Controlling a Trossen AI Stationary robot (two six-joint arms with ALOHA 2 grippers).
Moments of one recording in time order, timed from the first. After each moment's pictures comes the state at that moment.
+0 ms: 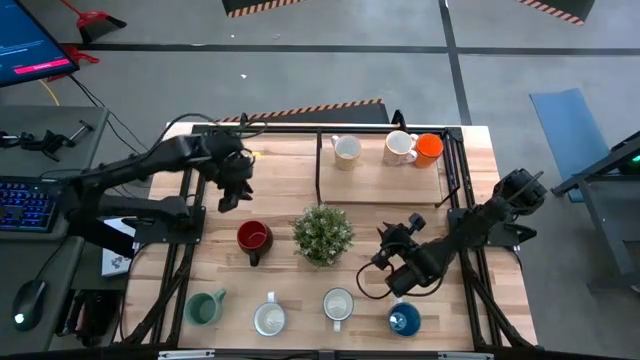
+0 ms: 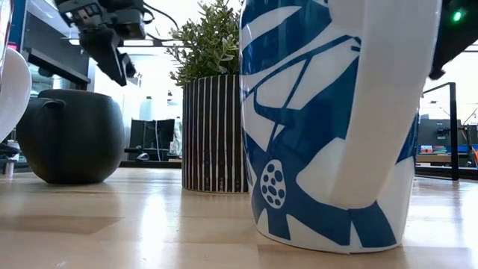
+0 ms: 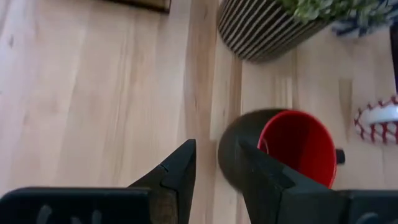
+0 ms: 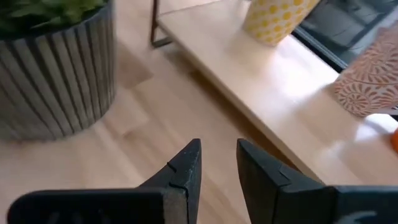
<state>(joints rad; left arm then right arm) 0.47 1.00 0.88 -0.97 0.38 0.25 0.62 1.61 0.96 -0.90 0.96 1.24</state>
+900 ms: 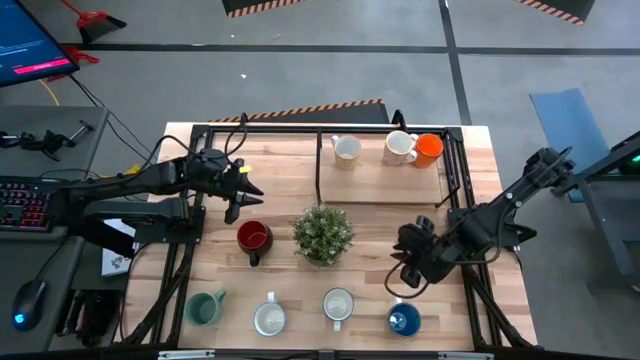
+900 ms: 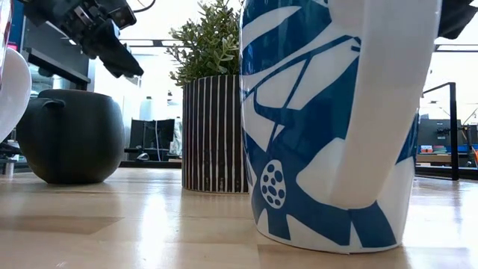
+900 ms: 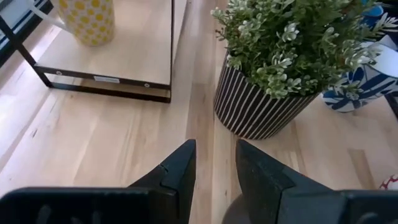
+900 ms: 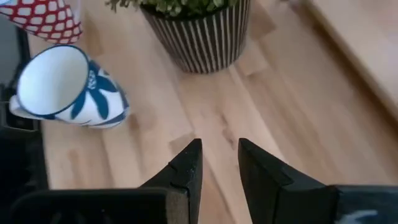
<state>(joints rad) 0.28 0.75 0.60 -0.47 0.25 0.04 0.67 1.23 0.98 -0.82 0.47 0.98</state>
